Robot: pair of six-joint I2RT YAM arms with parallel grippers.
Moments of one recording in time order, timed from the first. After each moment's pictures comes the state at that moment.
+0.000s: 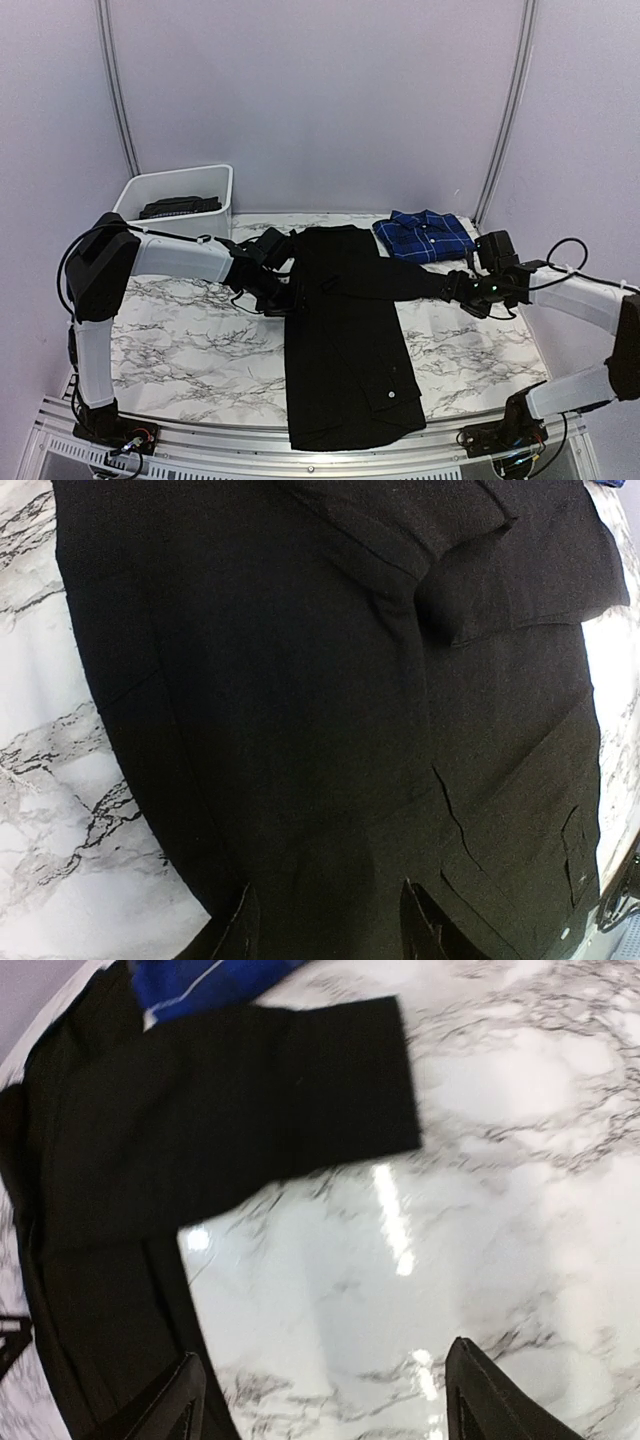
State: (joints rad) left arm -0.79 2.03 1.37 -0.37 0.18 -0.62; right arm 0.27 1.23 0.71 -0.43 -0.06 0.60
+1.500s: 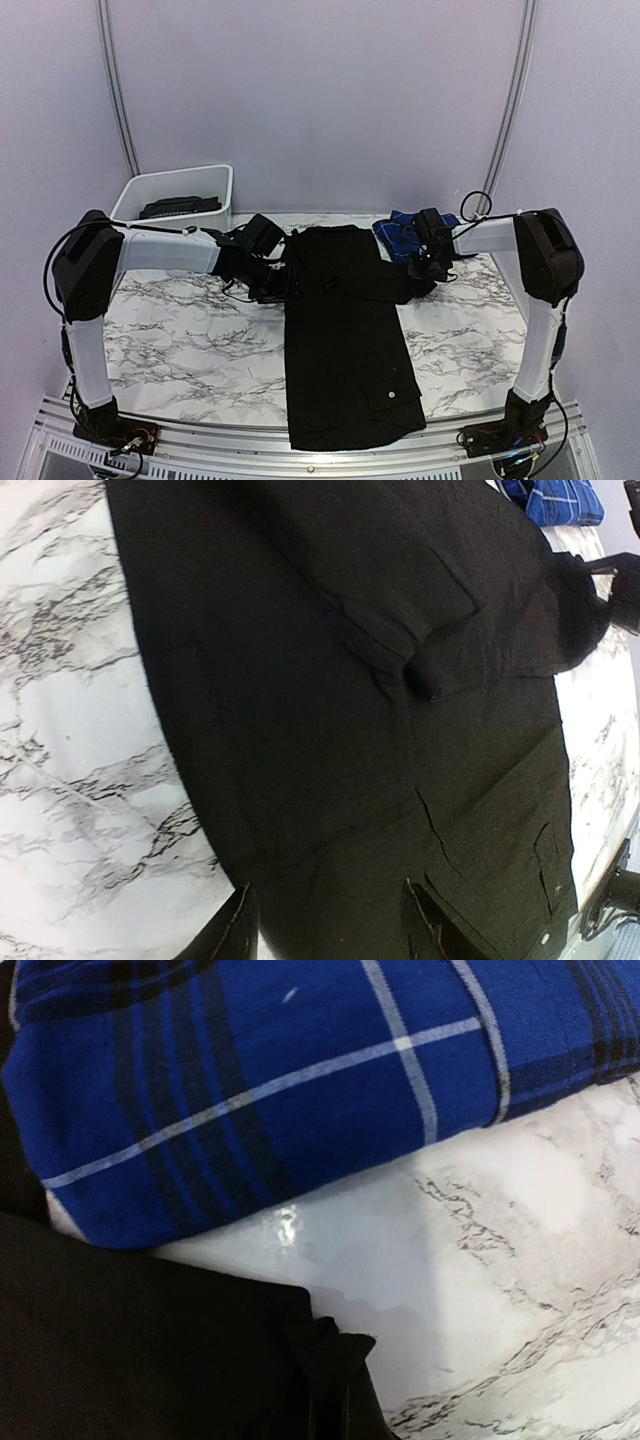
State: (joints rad) left arm -0.74 1.97 1.36 -0.36 0.19 -0.60; right arm 0.33 2.01 1.31 -0.39 0.22 0.46
